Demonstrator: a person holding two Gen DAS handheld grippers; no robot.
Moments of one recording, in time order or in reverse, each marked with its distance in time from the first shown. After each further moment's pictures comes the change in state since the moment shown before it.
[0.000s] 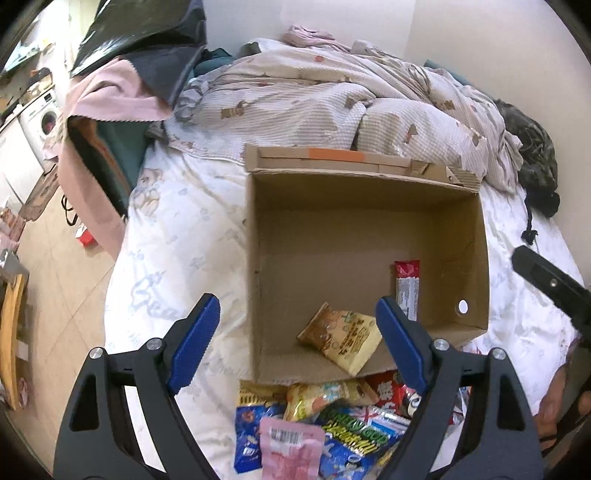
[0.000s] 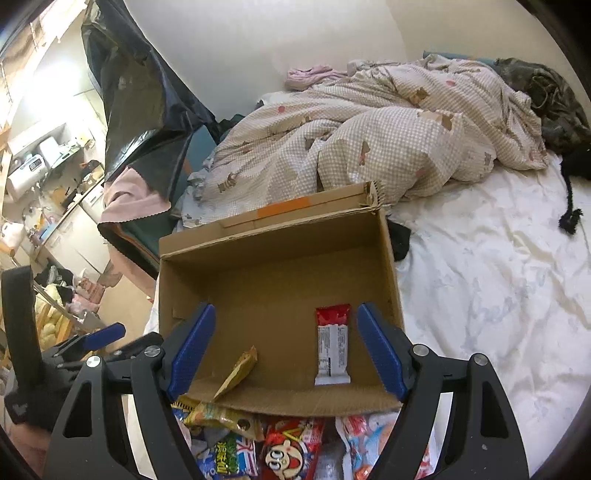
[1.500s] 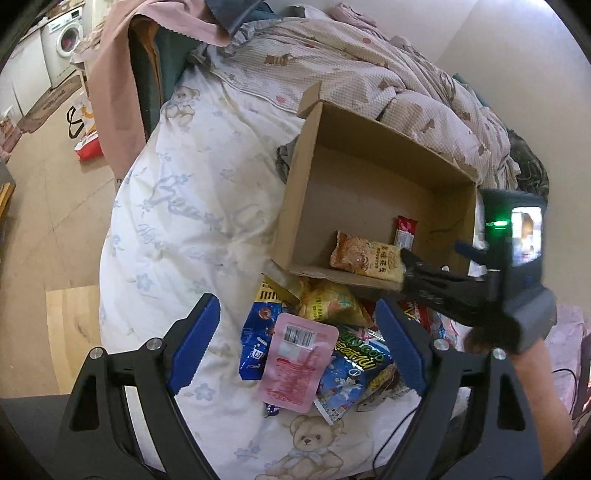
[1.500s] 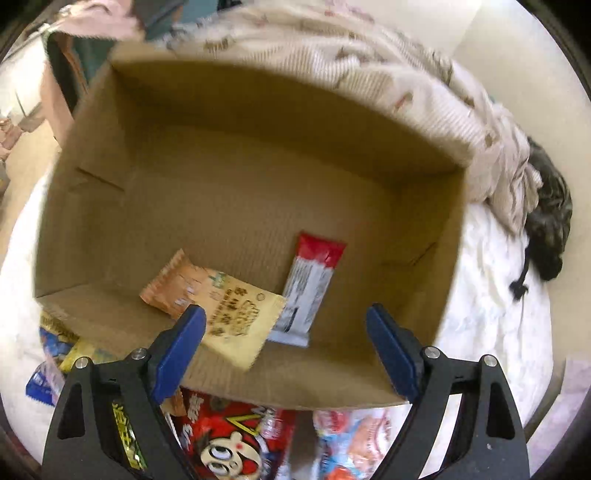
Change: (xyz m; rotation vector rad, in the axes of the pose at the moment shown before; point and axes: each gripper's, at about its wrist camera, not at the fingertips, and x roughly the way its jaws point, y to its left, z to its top) left arm -0.035 0.054 -0.062 -0.232 0.140 -0.107; right arm 0.103 0.067 -0.046 -0.446 0.319 -0.396
